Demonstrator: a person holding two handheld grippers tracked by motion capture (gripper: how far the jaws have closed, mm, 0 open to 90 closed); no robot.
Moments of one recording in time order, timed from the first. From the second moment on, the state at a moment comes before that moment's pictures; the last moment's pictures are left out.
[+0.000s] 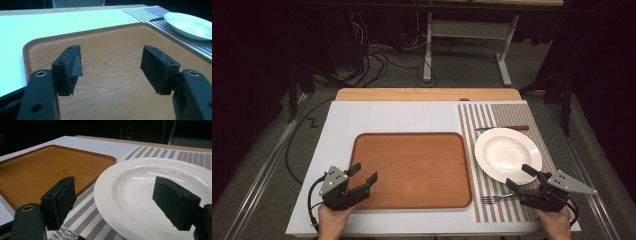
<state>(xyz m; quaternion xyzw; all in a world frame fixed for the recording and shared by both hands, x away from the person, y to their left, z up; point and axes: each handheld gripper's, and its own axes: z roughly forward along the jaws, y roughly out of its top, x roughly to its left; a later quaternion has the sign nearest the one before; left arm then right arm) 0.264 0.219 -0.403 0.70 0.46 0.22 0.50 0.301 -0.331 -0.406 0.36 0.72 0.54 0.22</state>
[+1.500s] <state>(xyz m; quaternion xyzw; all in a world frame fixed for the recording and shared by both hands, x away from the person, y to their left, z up) 0.263 0.217 -0.403 0.70 0.45 0.22 0.50 0.301 -0.331 -0.389 0.38 0.70 0.56 0.21</state>
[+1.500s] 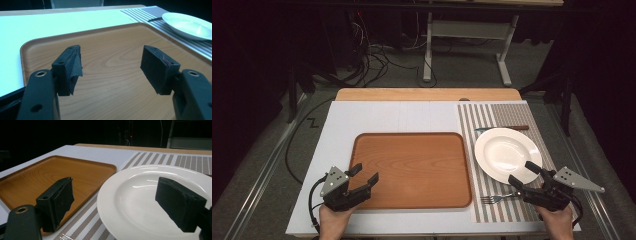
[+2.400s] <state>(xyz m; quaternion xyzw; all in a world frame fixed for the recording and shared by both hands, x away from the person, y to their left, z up) 0.263 0.218 -0.404 0.70 0.46 0.22 0.50 0.327 -0.332 -0.371 0.38 0.71 0.55 0.22</state>
